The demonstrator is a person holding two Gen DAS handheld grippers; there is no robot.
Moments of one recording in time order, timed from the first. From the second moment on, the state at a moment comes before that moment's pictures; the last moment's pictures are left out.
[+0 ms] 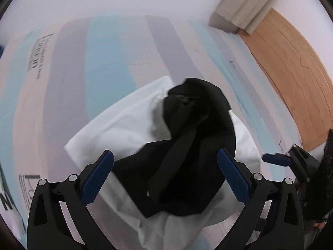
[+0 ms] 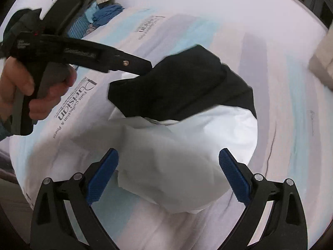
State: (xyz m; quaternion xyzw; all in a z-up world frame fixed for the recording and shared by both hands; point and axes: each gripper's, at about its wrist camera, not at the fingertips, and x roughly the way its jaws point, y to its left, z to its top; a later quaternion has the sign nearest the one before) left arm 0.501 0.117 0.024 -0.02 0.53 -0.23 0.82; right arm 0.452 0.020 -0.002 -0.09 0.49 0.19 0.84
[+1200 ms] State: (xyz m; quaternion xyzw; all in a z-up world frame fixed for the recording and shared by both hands) left arm 0.539 0.086 -0.019 0.02 0.56 -0.20 0.80; right arm 0.468 0.018 -0.057 -0.05 0.51 0.31 0.80
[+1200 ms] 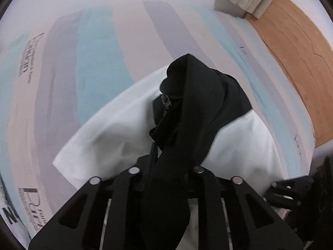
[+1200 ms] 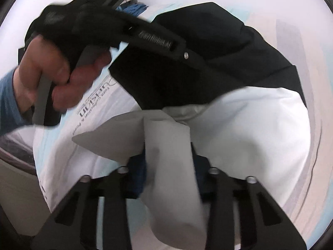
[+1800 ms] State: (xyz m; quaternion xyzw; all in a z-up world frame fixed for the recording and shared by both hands) left arm 0.577 0.139 -0.088 -0.01 0.60 -0.18 0.78; right arm 0.427 0.018 -0.079 -0.18 0.48 0.31 0.80
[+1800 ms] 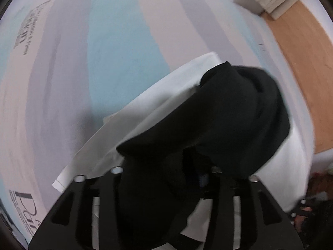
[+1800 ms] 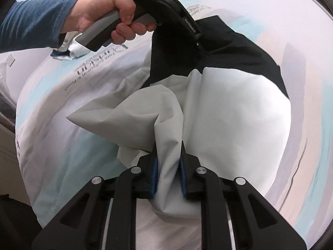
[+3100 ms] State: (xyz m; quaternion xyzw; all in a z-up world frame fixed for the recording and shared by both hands) left arm 0.459 0.172 -0.148 -0.18 0.64 -0.13 0.74; right arm 0.581 -0.092 -0.144 0.11 0.65 0.25 0.71
